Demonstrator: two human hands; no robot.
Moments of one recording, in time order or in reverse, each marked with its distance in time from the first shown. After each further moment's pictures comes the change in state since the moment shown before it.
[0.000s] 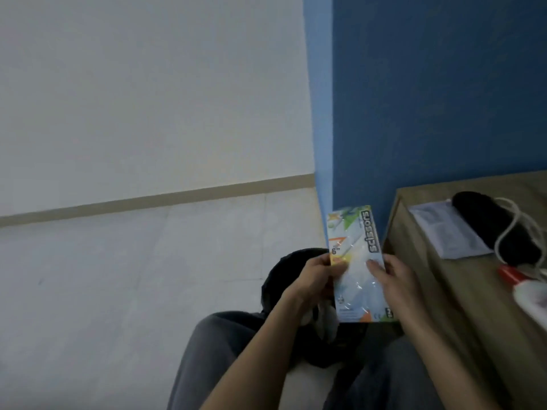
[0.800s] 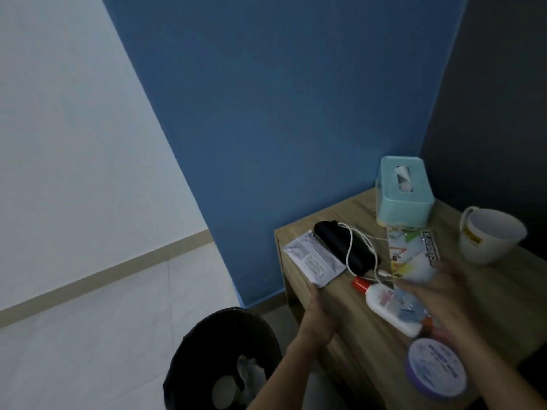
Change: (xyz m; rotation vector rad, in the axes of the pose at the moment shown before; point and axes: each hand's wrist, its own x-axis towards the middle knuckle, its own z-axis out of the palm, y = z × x) left_hand 0.050 -0.030 0.174 0.765 -0.268 0.128; right_hand 0.026 0.021 -0.242 -0.224 0.626 0.241
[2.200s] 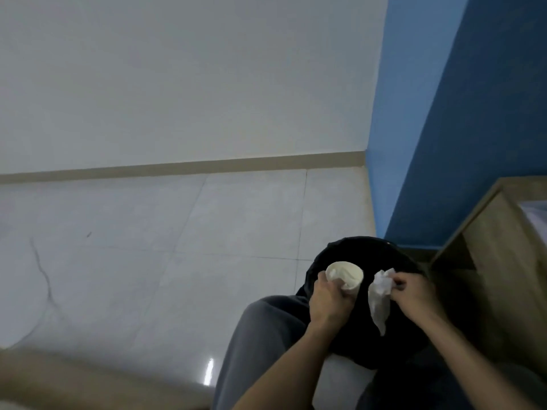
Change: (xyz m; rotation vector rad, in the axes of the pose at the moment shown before) left_hand -0.117 -0.202 -0.139 0.224 0.562 -0.387; right_hand -0.170 -0.001 0.286 -0.426 -0.723 -0.508
